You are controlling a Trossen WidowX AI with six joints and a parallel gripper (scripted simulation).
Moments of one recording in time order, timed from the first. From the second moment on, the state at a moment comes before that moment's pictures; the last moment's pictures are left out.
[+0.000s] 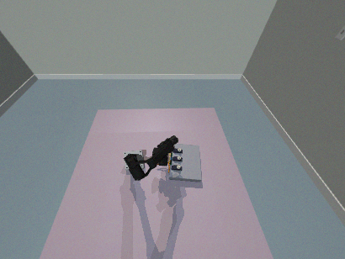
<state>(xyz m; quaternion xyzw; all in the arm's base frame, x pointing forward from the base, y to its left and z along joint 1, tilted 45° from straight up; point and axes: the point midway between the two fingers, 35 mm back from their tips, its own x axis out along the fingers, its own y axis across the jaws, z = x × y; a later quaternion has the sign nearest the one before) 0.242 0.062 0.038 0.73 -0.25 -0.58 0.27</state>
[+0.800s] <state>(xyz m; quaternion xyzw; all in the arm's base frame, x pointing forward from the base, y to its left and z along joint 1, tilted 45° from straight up) 0.248 0.063 0.034 0.72 -0.25 -0.58 0.27</state>
